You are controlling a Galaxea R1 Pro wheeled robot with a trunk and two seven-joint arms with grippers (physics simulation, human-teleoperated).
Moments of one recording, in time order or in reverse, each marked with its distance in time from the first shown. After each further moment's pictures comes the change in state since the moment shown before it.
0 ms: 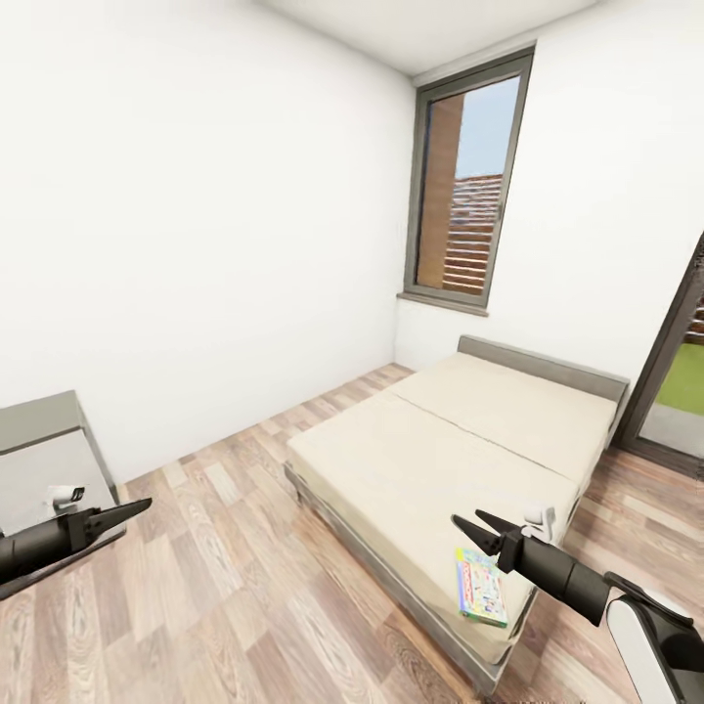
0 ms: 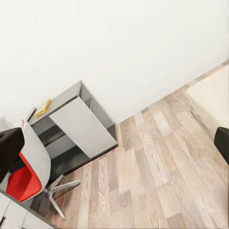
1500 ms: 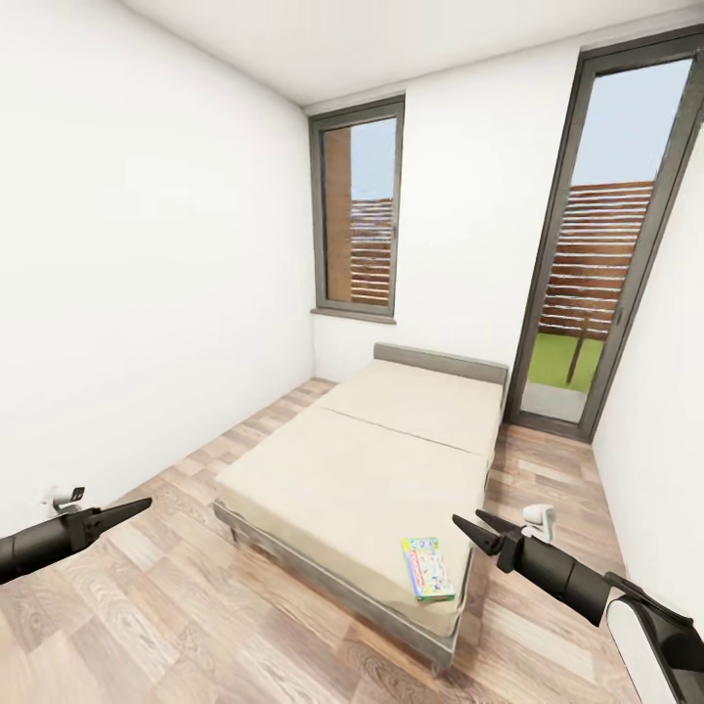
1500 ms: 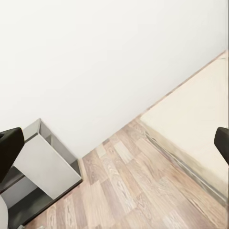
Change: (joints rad) left arm 0.000 0.000 0.000 0.000 0.002 -0.001 0.000; right arm 0.000 0.000 -0.001 0.003 -0.001 0.000 -0.003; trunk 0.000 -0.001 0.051
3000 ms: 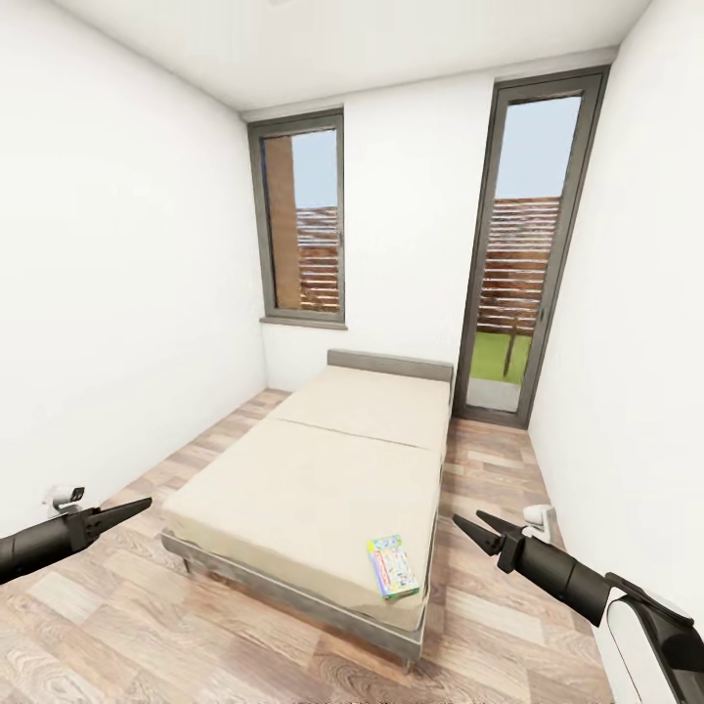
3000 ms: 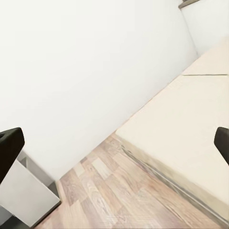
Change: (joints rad) left arm 0.001 0.000 0.000 0.000 0.001 0.000 0.000; right arm 0.000 0.001 -0.005 0.004 -0.001 0.005 -0.003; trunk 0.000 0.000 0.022
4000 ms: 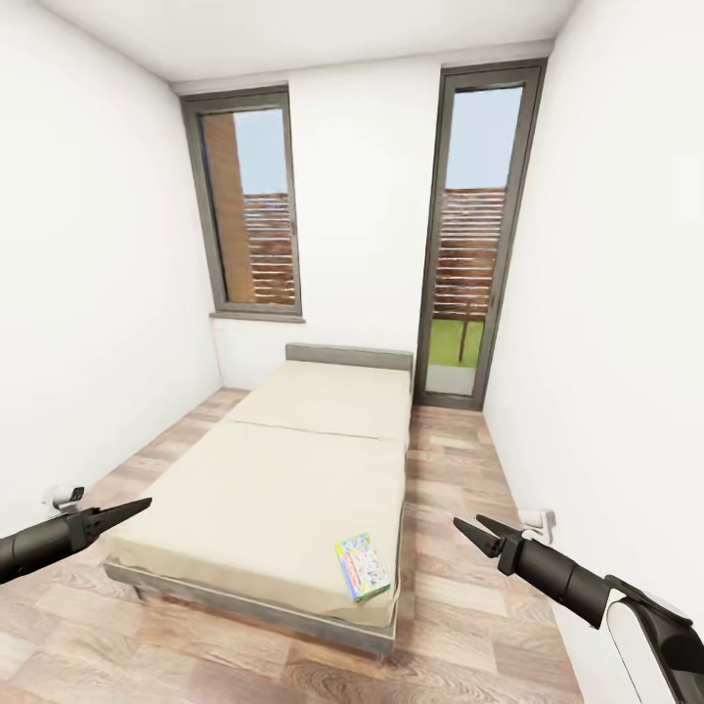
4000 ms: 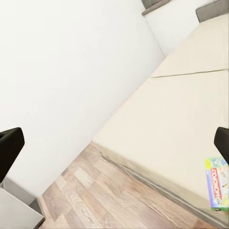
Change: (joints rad) left arm 0.000 0.000 0.000 0.000 0.001 0.000 0.000; right arm 0.000 0.000 -0.002 0.015 0.000 0.017 -0.002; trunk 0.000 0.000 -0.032
